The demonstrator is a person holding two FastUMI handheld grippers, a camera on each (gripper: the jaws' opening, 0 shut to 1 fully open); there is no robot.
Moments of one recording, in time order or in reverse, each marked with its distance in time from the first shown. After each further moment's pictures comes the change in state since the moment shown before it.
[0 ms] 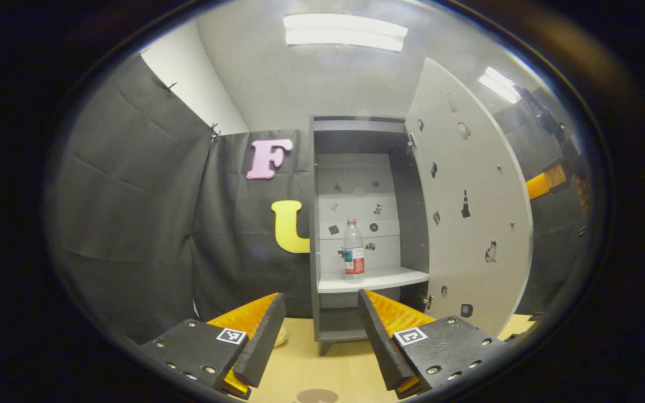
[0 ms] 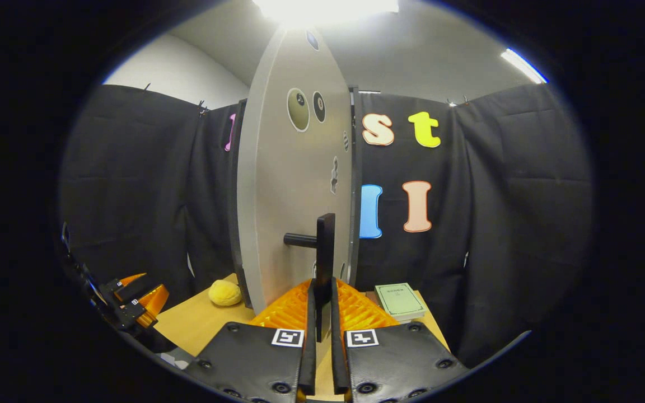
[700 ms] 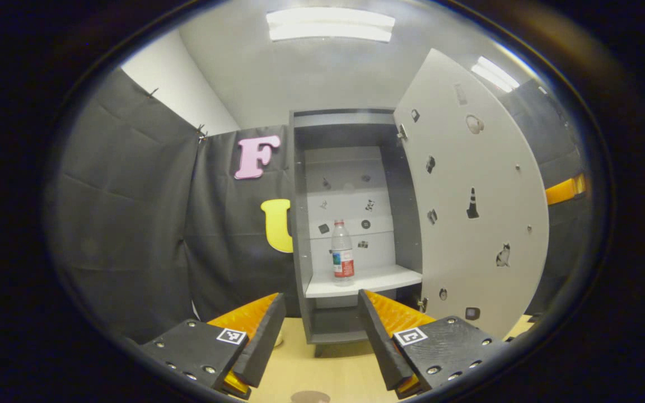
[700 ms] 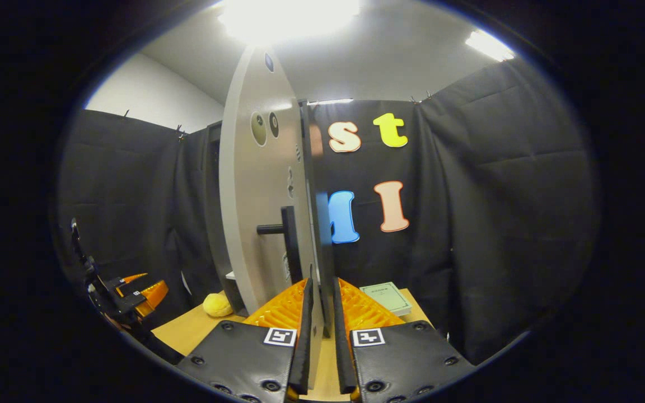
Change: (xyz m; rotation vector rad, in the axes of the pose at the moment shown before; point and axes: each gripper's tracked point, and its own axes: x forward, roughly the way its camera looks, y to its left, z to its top) left arm 0.048 -0.041 0.024 0.062 0.048 -0.026; right arm -0.033 -0.082 -0.014 0.140 -0.085 -0.057
